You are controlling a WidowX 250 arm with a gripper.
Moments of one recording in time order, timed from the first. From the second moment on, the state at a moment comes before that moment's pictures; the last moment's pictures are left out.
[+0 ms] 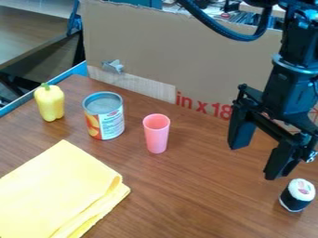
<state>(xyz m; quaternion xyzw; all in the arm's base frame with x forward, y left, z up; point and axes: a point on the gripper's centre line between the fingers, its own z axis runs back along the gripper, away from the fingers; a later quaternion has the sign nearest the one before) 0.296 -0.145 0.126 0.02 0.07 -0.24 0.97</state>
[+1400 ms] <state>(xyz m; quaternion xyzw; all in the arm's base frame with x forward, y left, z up) 0.350 -0.186 0.061 0.03 0.08 -0.28 0.96</state>
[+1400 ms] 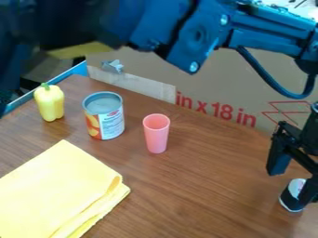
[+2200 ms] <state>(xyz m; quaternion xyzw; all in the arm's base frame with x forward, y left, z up) 0.343 -0.189 0.048 0.02 0.11 -0.28 0.95</state>
